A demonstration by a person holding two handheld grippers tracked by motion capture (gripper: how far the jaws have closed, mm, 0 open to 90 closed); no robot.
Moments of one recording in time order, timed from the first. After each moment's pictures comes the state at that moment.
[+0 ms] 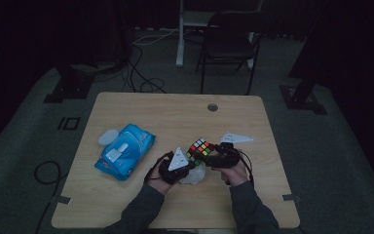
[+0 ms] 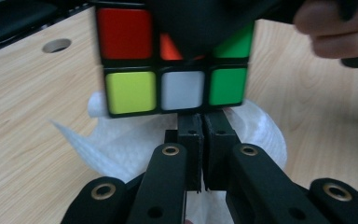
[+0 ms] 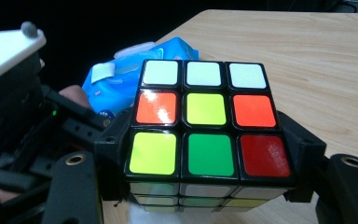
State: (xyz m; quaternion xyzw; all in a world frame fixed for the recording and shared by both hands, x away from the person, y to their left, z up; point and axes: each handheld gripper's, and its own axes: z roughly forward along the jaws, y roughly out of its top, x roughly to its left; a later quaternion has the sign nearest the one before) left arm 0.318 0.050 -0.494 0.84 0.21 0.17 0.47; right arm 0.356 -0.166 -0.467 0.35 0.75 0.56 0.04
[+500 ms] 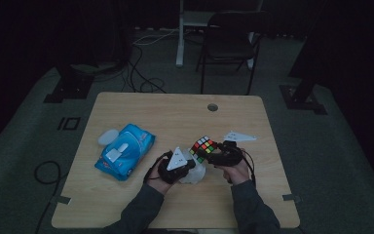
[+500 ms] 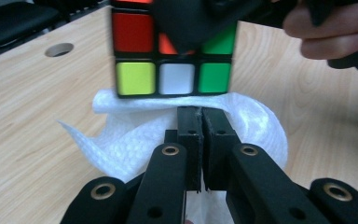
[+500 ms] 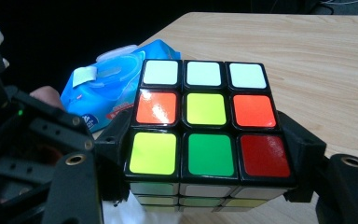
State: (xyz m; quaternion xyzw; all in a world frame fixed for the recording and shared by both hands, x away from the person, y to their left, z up) left arm 0.320 0.057 -0.490 0.83 0.22 0.18 0.48; right arm 0.360 -0.175 -0.469 0.37 0.74 0.55 0.06
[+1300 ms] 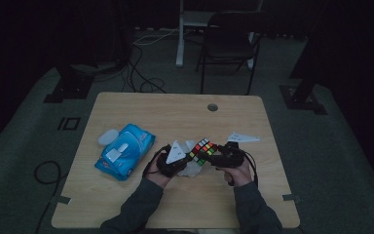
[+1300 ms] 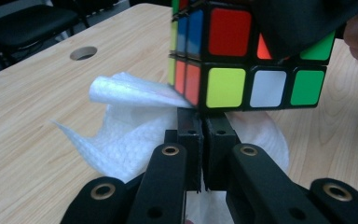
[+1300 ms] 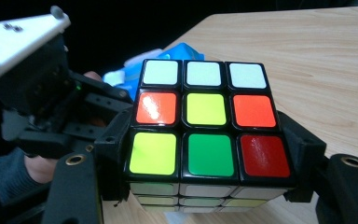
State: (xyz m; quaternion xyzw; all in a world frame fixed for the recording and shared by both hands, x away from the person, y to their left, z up) left arm 0.336 0.058 -0.486 0.83 0.23 0.20 0.48; right arm 0.356 -0.181 -0.470 0.36 0.73 0.58 0.00
